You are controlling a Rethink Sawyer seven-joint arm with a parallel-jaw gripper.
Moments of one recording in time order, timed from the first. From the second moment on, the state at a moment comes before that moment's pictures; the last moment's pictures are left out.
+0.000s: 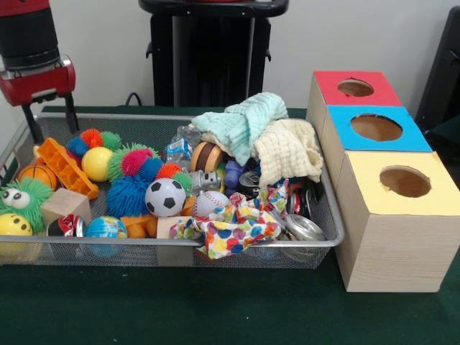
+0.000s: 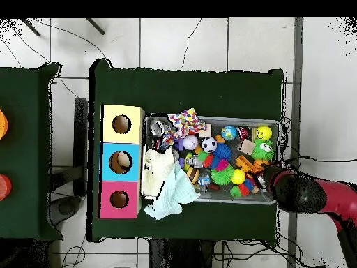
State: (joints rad) arm -1.25 -0.59 0.75 1.77 -0.75 0.67 1.03
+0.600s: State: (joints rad) arm -1.25 -0.48 0.75 1.70 -0.80 0.64 1.03
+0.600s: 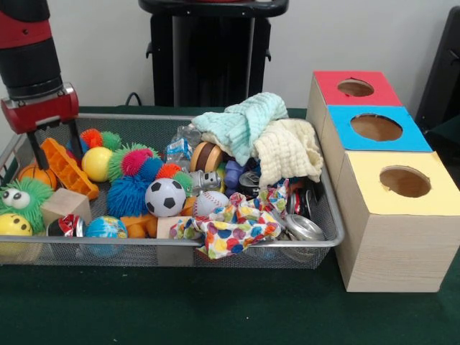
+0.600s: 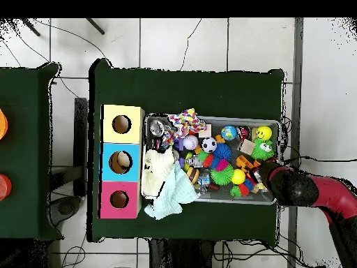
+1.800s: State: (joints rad) arm -1.20 -0.40 0.75 1.69 -0.87 0.59 1.03
